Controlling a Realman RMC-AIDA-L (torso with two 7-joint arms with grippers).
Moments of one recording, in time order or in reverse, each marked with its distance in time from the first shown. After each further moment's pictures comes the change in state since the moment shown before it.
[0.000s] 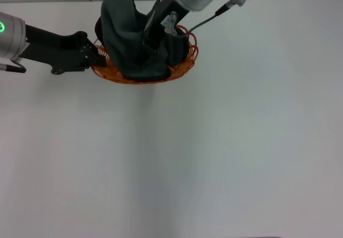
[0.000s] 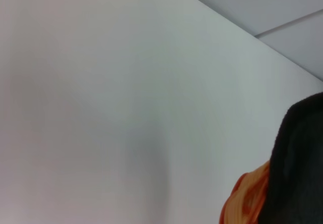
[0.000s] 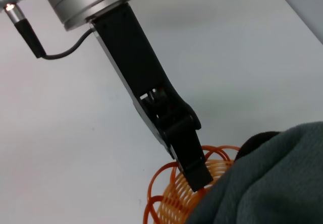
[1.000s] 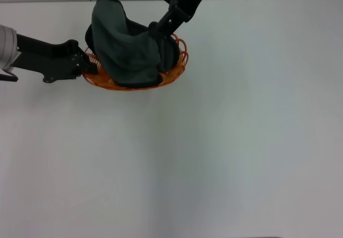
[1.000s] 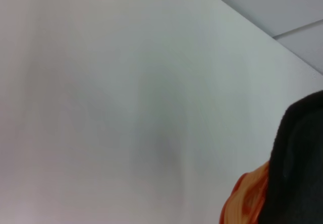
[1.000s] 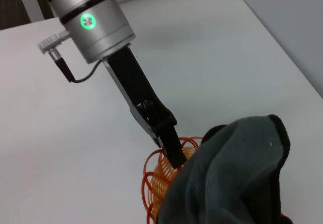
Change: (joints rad) left arm 0.032 0.008 0.000 -0.006 0.002 -0.004 0.000; right arm -0.181 -0.009 0.130 -0.616 -0.130 -0.449 0.185
